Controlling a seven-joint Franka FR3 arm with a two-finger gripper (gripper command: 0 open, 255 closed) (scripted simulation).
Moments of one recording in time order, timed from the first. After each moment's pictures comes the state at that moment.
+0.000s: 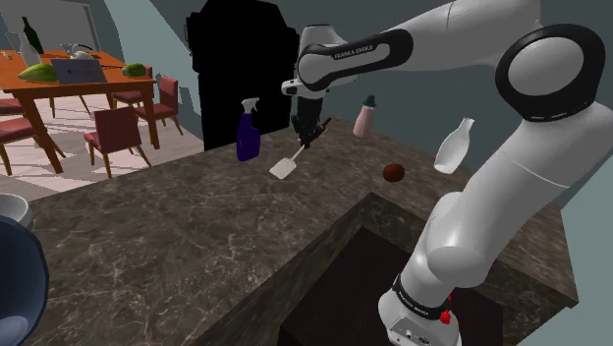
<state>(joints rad) 0.09 -0.19 -0.25 -2.15 -0.12 1.96 -1.60</state>
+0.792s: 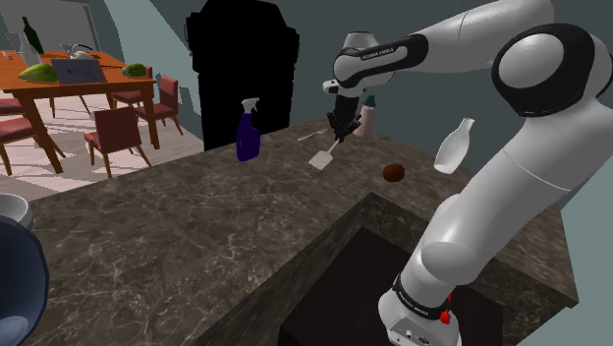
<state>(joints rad) -0.03 -0.21 -0.43 -2.15 -0.16 1.98 -1.88</state>
